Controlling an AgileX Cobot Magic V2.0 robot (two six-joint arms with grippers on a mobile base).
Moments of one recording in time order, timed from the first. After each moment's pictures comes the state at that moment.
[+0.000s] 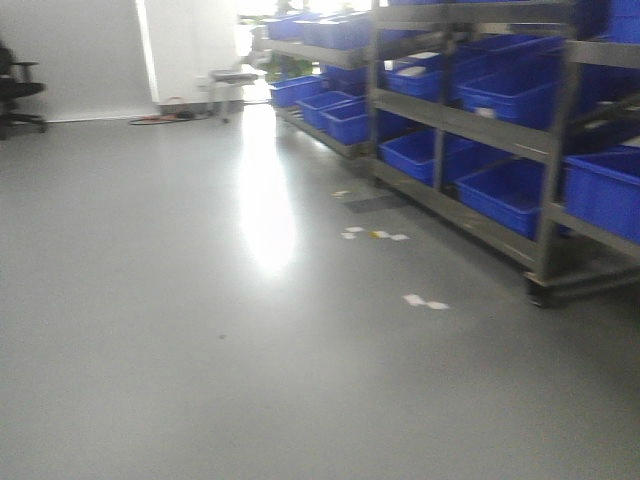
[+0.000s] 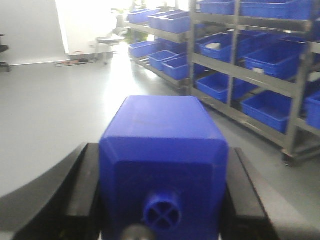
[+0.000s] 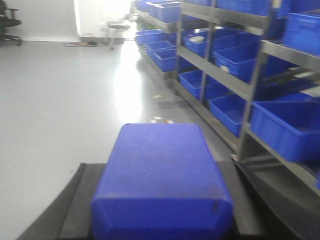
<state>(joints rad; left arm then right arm) -0.10 0.33 -0.50 -0.05 0.29 0.07 0.05 0.30 -0.35 -0.02 0.18 0.00</state>
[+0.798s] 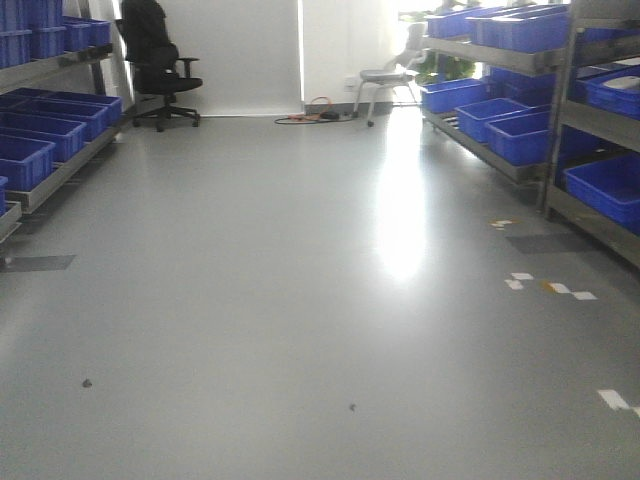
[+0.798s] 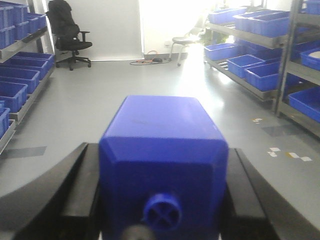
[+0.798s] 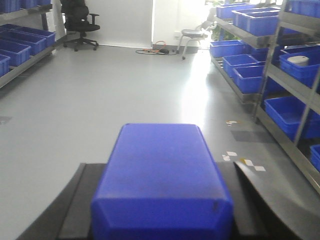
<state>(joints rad) -0.10 0.33 -0.50 -0.05 0.29 0.07 0.05 0.30 -0.35 -0.02 0.18 0.00</state>
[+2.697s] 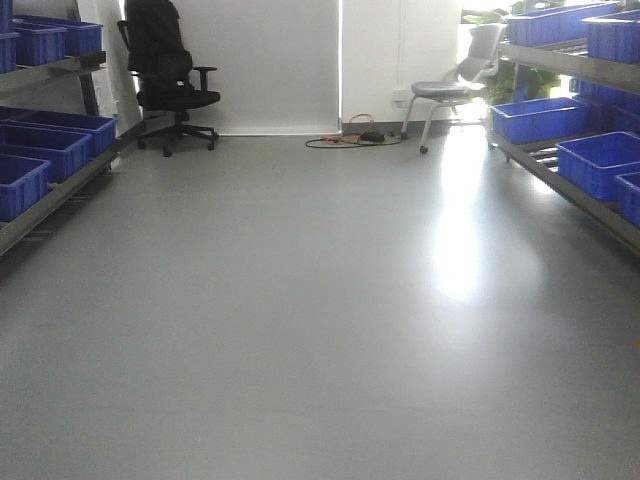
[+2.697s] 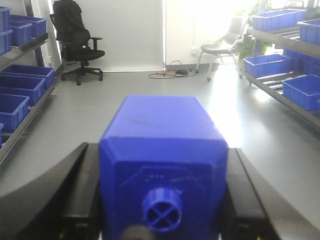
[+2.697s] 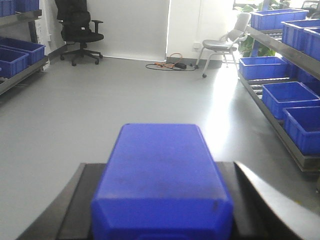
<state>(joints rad) -0.10 0.33 -0.50 -0.05 0.29 0.07 0.05 0.30 -0.35 -0.02 0.18 0.00</state>
